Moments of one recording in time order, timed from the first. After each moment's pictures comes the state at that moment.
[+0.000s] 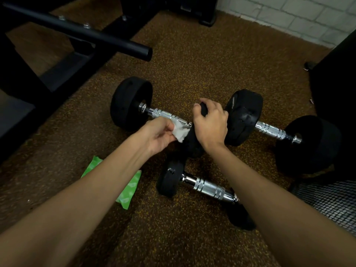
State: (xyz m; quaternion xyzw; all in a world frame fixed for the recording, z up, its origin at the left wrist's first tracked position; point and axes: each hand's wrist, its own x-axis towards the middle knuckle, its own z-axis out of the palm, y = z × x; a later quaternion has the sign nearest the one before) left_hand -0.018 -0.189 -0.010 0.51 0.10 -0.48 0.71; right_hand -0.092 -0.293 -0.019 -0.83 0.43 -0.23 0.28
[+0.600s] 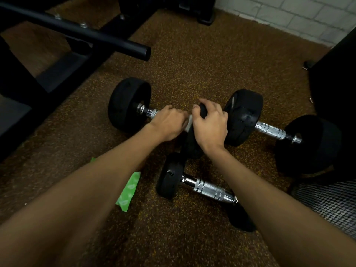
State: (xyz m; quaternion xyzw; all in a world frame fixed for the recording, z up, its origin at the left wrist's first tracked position) left_hand 0.013 -0.224 -0.038 0.81 -0.58 -0.04 0.03; right_hand -0.094 -0.290 -0.020 -0.83 0.43 -0.23 0.28
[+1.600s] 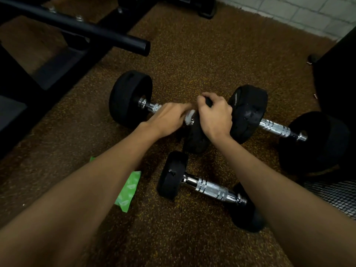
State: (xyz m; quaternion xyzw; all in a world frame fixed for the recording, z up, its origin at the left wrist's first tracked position) left_hand 0.024 -0.224 -0.049 0.78 -0.55 -0.12 0.27; right_hand -0.081 -0.311 -0.018 -0.80 0.46 -0.20 0.32
